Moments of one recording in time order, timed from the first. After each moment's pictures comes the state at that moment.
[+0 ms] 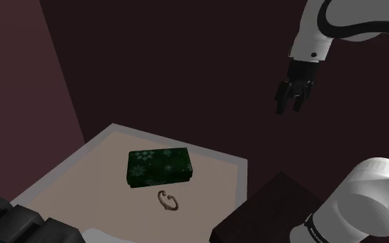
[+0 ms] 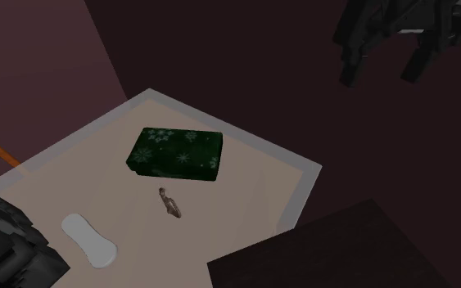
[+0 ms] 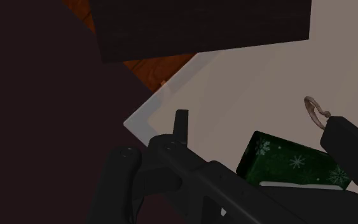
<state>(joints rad) -0.02 -0.79 -0.07 -2.38 0.02 1.46 0.07</state>
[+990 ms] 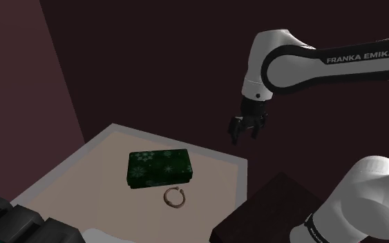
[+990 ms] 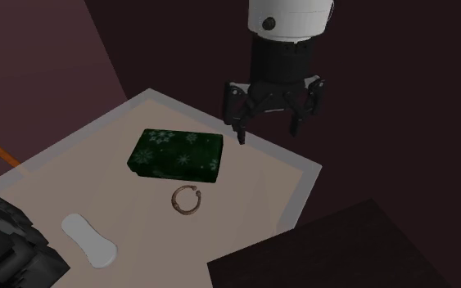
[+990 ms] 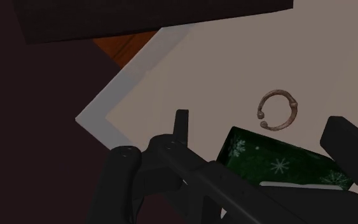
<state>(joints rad) 0.07 -0.62 0.15 -2.56 0.15 1.86 0.29</state>
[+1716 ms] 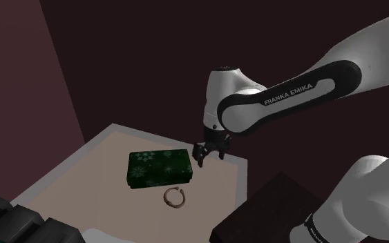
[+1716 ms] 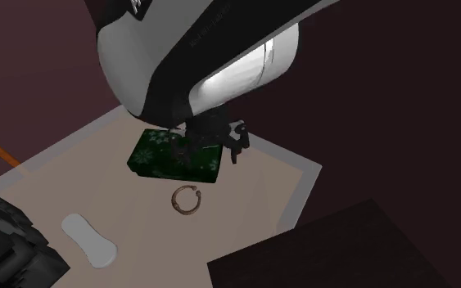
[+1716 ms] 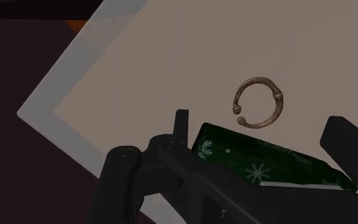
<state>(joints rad) 0.10 -0.25 0.34 -2.52 0.14 2.22 0.50</state>
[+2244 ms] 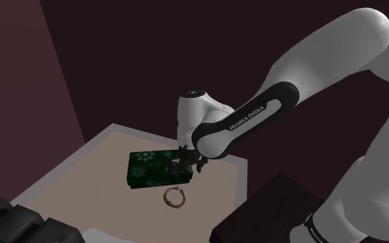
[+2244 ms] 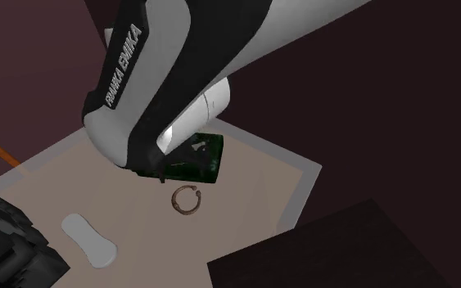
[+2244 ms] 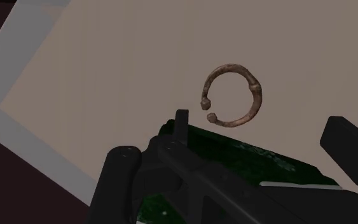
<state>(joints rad) 0.12 0.09 0.42 -2.37 -0.04 2.41 0.74</state>
